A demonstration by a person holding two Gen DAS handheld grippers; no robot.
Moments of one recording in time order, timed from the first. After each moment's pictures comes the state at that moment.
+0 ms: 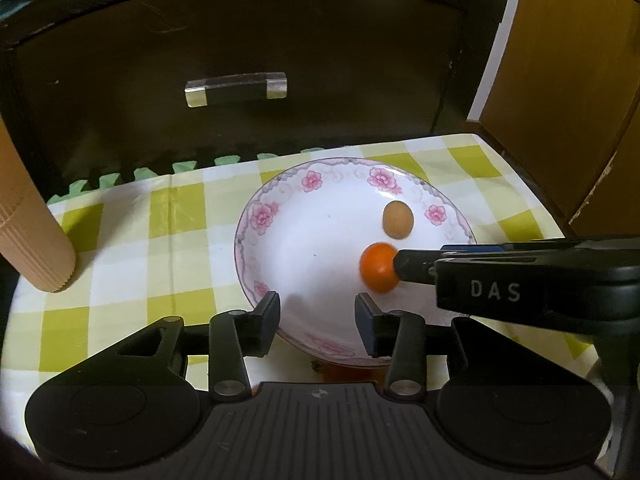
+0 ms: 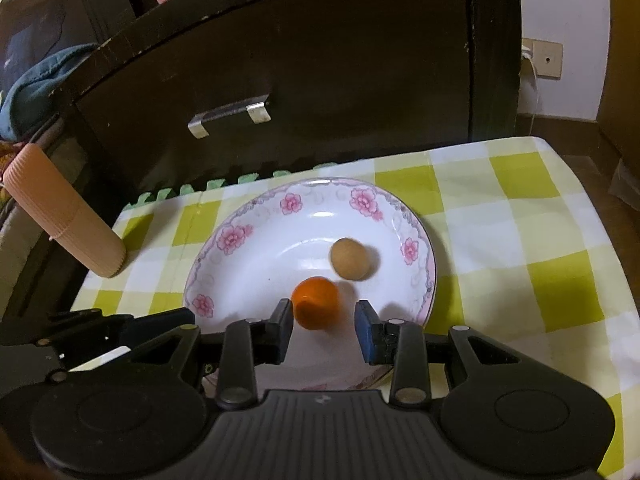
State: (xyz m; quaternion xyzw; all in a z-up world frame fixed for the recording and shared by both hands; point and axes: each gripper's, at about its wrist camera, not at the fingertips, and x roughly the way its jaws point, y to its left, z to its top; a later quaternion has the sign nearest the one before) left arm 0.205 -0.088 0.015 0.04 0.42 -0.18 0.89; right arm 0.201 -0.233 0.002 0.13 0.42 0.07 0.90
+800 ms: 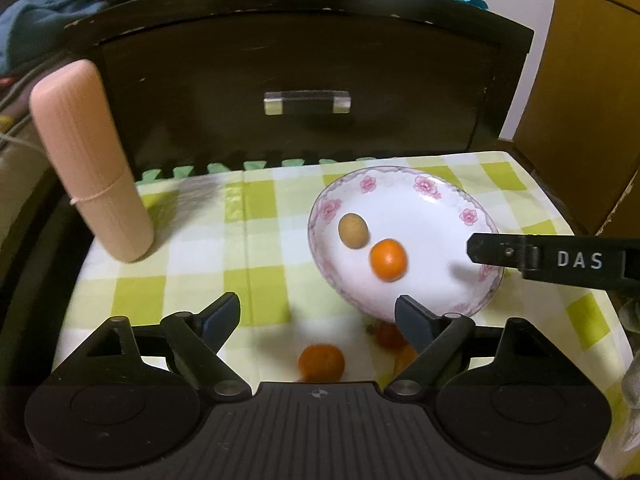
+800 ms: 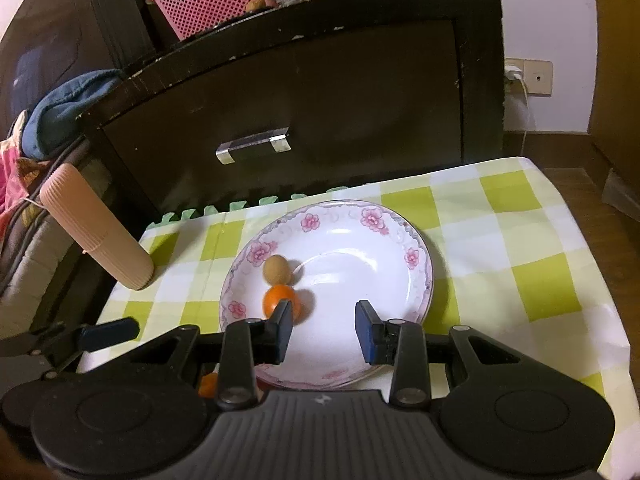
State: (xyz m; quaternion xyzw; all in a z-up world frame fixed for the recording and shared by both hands) left arm 0.168 -0.054 0.039 0.03 0.40 -0.11 0.91; right arm 0.169 -0.233 0.034 0.14 0.39 0.07 0.91
